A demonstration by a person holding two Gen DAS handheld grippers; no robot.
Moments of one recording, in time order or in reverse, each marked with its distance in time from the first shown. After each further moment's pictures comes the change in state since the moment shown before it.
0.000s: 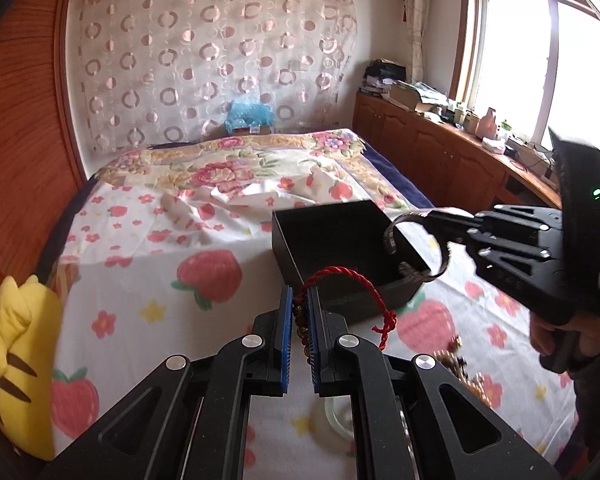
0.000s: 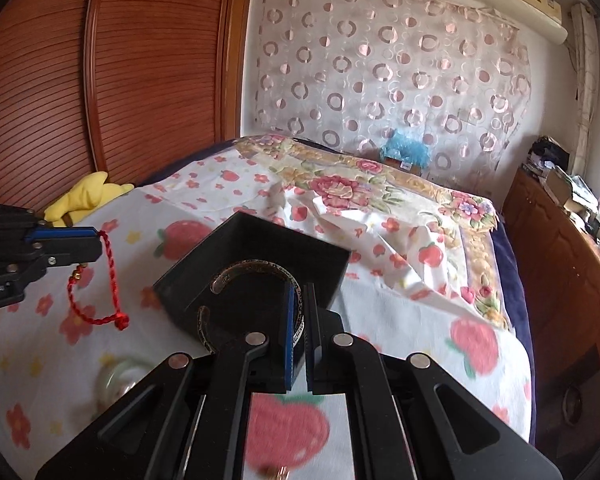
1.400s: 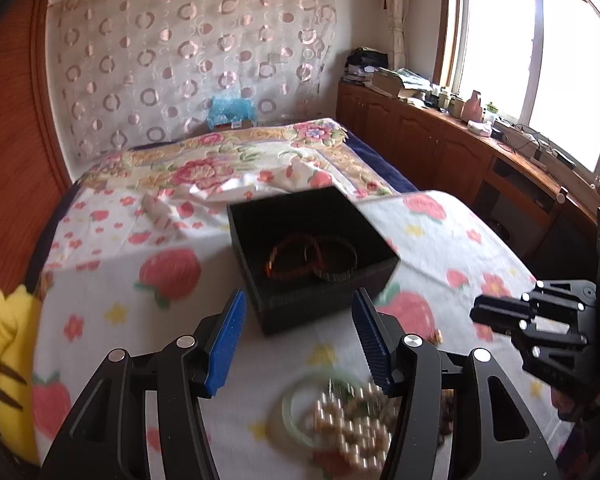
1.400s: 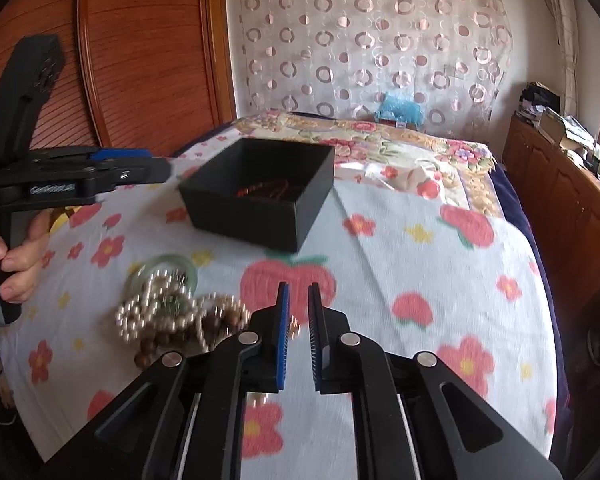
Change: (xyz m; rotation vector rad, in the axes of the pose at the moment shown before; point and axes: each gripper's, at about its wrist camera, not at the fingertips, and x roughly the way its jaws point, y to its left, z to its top) left arm 0.008 -0.036 -0.018 0.049 0.035 -0.035; right arm -0.062 -0.004 -0.100 0.144 0.071 0.050
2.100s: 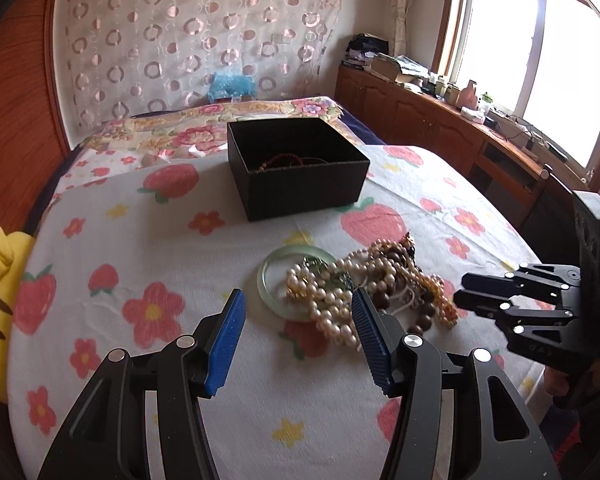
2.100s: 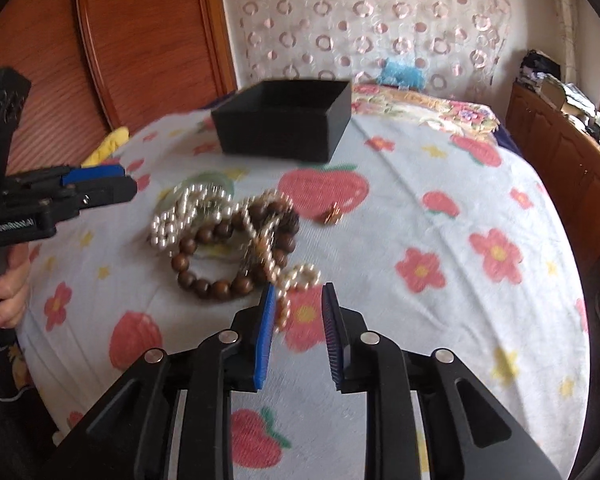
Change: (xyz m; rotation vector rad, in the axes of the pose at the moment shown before) left arm -0.032 -0.008 -0.080 -0.046 0.056 -0.031; right arm -0.011 0.026 -0.058 0.038 0.124 0.026
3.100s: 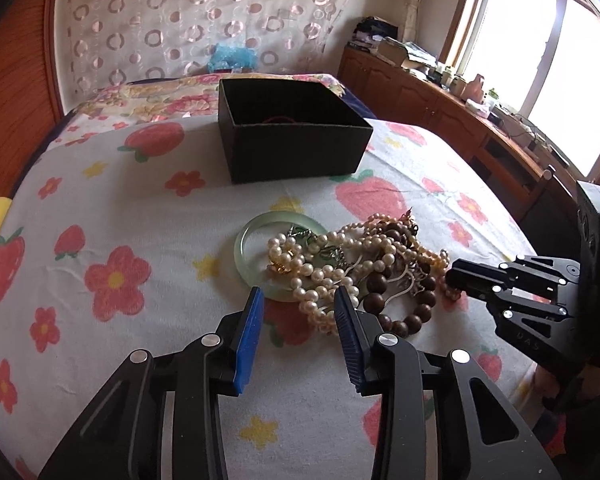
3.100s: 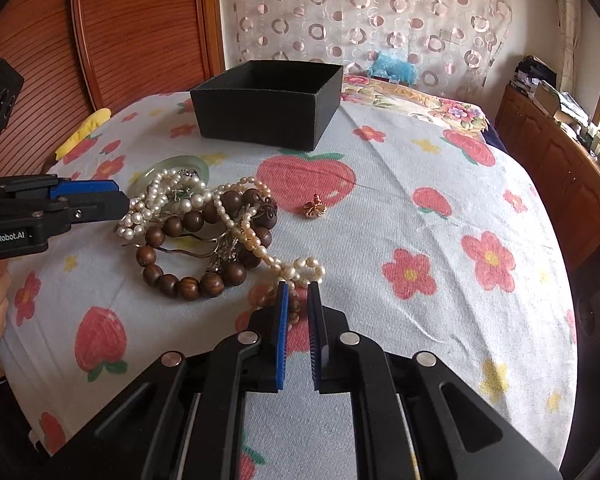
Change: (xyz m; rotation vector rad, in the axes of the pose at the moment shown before) left arm 0.027 -0.005 -0.007 -0.073 0.087 -0.030; right arm 0.014 -0.003 0.007 -0.038 0.032 -0.084
